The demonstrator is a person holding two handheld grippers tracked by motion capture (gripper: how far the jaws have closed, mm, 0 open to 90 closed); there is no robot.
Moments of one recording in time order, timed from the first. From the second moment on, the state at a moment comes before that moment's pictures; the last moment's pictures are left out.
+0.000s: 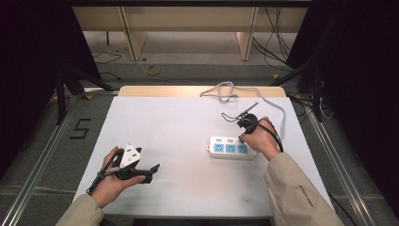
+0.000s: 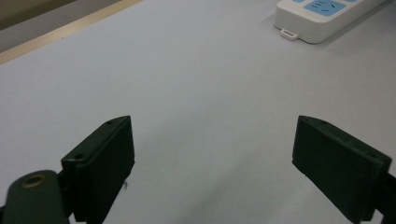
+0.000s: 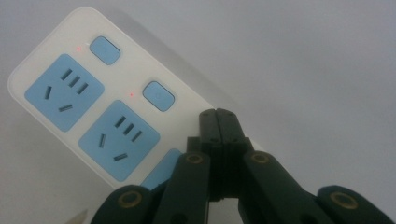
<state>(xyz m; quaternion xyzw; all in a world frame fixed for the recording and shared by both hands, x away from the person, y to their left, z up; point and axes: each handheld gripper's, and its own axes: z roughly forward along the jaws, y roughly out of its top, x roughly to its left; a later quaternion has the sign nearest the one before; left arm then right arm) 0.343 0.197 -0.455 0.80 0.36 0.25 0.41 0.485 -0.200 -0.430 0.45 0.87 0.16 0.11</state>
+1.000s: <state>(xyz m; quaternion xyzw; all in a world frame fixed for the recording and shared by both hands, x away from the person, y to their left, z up) 0.343 0.196 -0.455 0.80 0.36 0.25 0.41 0.484 -0.200 -0.433 0.45 0.87 0.17 0.11</state>
